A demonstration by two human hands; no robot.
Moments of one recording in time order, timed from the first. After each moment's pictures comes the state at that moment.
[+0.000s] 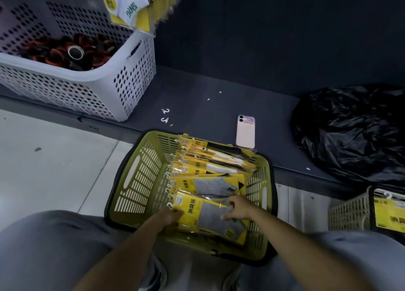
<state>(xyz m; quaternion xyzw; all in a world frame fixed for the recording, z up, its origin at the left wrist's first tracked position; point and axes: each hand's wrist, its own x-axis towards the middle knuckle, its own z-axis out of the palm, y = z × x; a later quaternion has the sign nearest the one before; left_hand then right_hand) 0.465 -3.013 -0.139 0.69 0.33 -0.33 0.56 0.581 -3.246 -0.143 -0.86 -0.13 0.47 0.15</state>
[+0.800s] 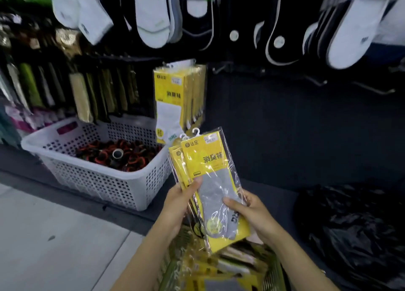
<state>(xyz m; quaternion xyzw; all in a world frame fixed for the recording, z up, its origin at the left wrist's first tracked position) 0.564 -2.980 0.141 0.62 0.16 0.08 0.76 0.627 -3.163 0.135 -0.69 -0.16 0.23 0.67</state>
